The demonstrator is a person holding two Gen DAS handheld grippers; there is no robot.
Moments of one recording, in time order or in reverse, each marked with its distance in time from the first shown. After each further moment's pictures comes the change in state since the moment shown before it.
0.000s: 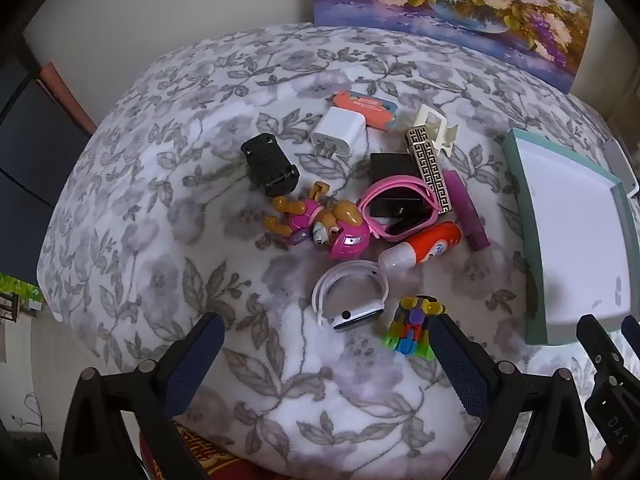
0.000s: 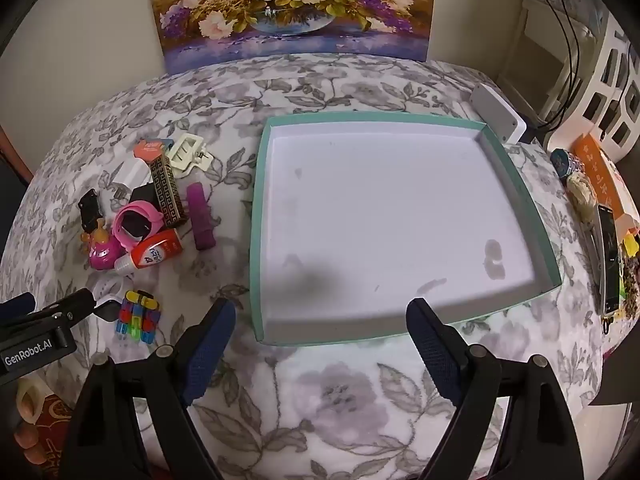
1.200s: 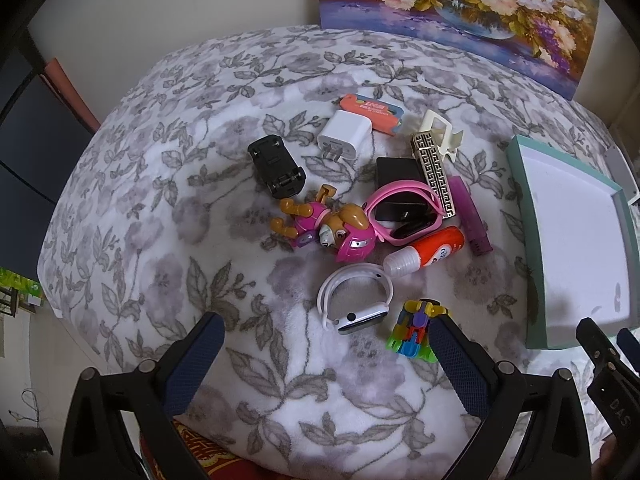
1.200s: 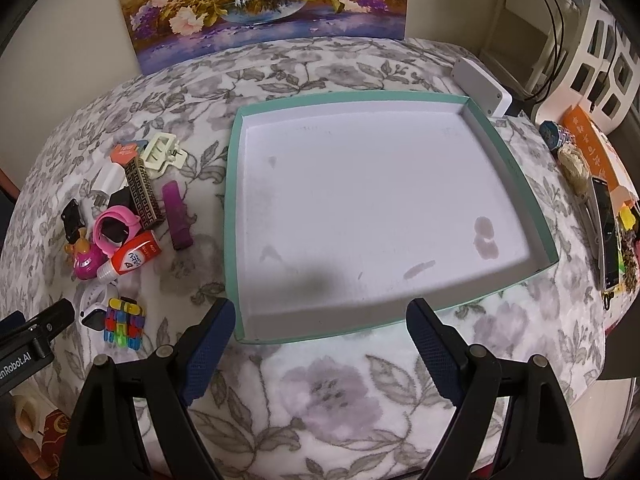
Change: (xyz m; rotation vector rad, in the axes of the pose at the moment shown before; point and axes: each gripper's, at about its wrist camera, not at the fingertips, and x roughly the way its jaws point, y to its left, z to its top) left arm -0.004 0.004 0.001 -0.012 -0.007 -0.001; right arm 0.011 -0.011 0.000 0.079 0.058 -0.022
